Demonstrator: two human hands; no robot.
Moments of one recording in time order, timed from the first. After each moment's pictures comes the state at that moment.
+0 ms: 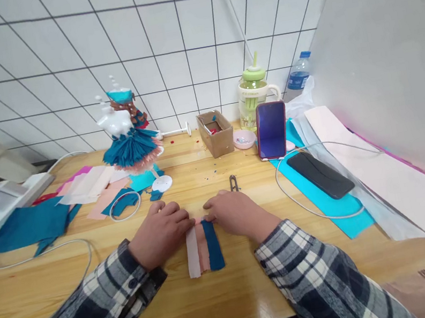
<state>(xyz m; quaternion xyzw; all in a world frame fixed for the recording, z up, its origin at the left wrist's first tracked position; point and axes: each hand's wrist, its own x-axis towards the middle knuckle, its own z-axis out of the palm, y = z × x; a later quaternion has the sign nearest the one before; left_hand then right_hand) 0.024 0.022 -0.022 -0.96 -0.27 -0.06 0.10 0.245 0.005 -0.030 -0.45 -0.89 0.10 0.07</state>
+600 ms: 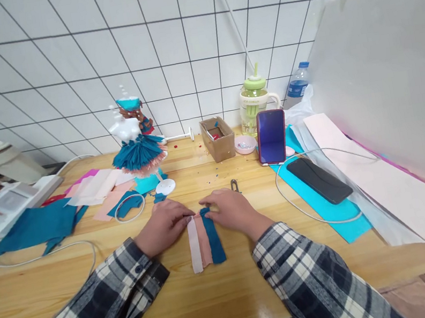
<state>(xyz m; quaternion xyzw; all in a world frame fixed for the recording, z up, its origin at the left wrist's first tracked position) 0.011 0.047 -0.043 -0.91 -0.37 -0.14 -0.11 0.240 0.021 -0.050 -0.52 -0.81 0.16 0.23</state>
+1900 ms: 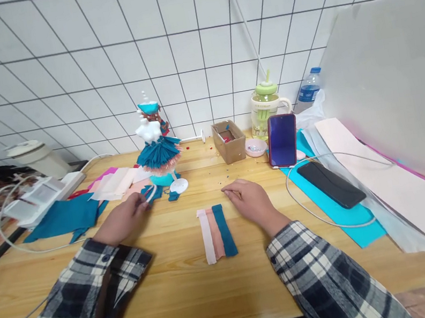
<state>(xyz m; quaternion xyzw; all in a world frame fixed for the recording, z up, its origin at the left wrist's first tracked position) -0.098 0.076 -0.017 -0.78 -0.60 -0.16 -0.10 0.258 0.024 -0.047 -0.56 -0.75 0.11 0.33</state>
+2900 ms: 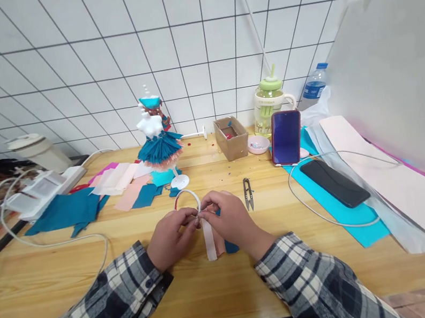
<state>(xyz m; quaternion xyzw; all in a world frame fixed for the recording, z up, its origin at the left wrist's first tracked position) 0.005 -0.002 -0.032 -0.86 -0.42 -0.26 -0.15 0.194 -0.010 -0.028 -0.51 -0.72 0.24 0.42</state>
